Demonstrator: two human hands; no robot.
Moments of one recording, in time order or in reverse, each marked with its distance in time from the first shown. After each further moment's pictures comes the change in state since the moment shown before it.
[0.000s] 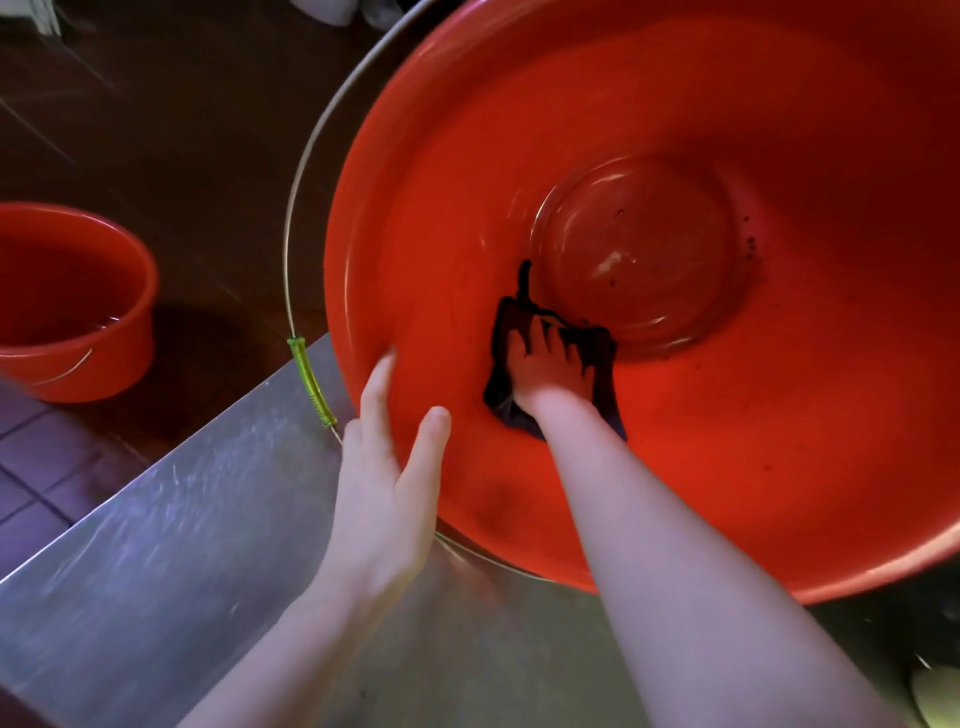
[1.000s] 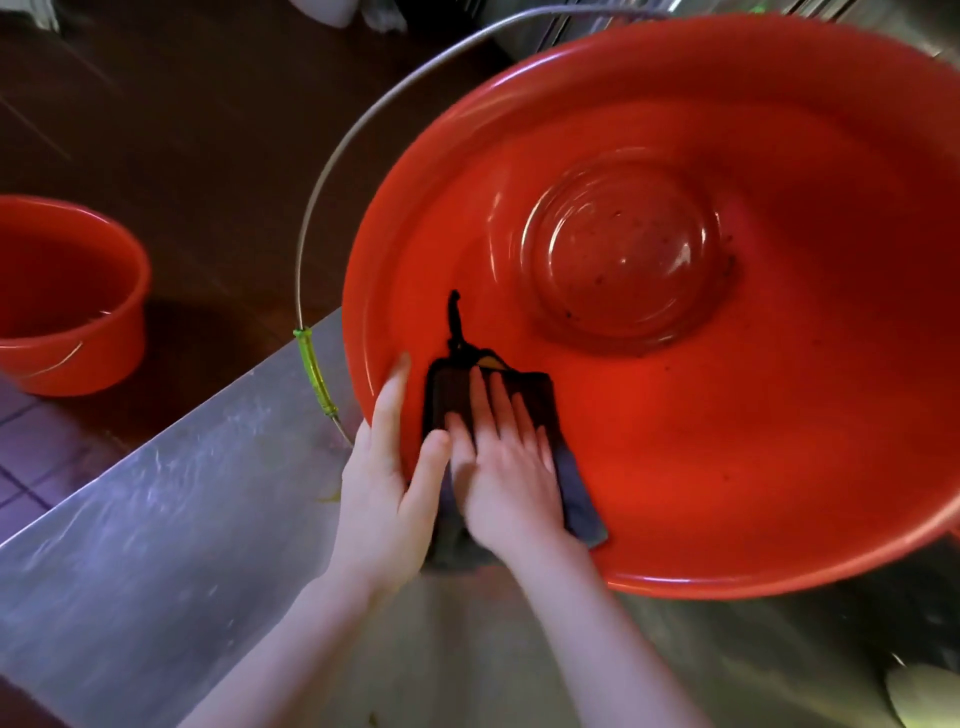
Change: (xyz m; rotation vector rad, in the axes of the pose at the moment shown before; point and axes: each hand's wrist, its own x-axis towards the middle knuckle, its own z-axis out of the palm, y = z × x) left_hand -0.002 -0.035 0.019 0.125 0.028 0.266; right_hand -0.129 0.021 0.026 -0.116 0.111 -0.341
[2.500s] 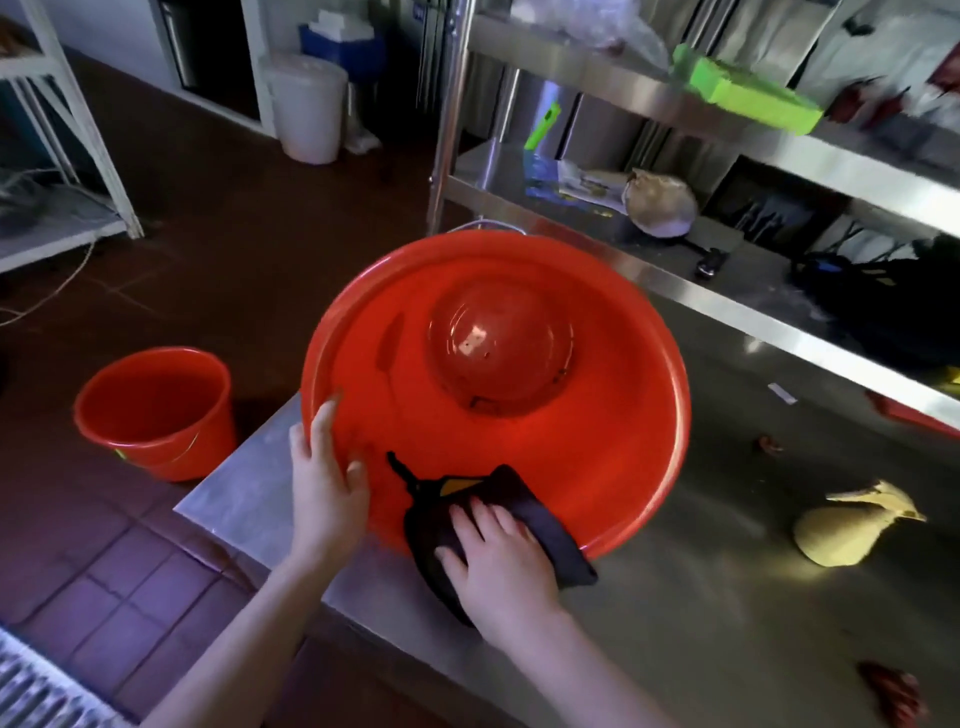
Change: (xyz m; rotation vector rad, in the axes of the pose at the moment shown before) left_hand -0.095 0.133 -0.053 0.405 0.114 0.141; right_hand -0.236 0.051 -0.060 0.026 -0.034 -0.187
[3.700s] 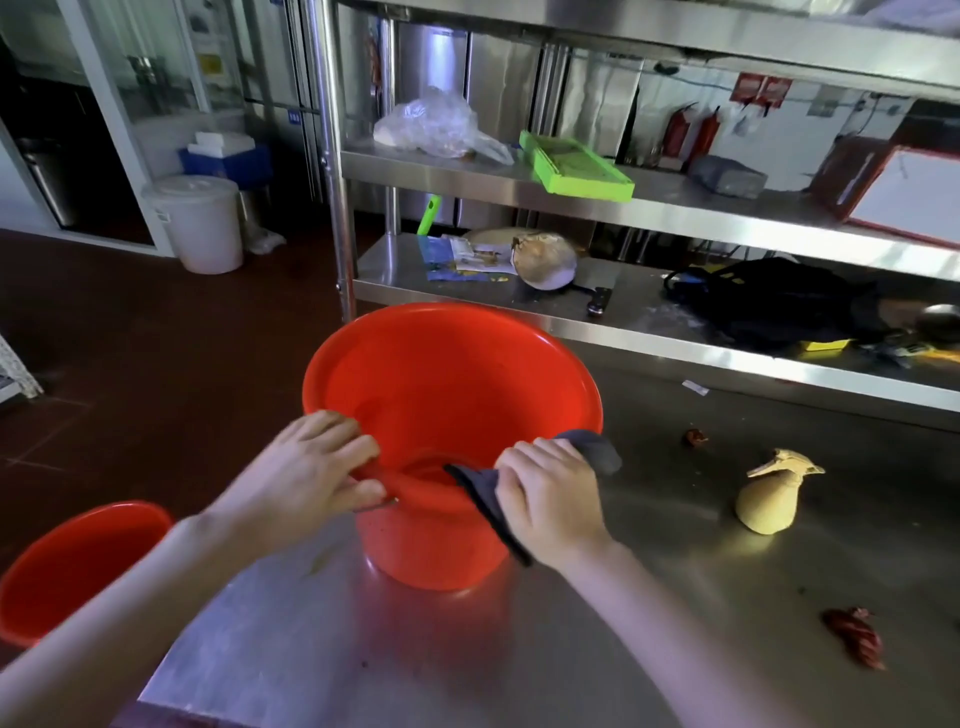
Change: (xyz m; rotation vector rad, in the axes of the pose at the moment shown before) left_hand 0.131 0.116 -0.046 0.587 -0.639 1.044; right_hand 0.011 0.055 -0.137 0.060 0.844 -0.012
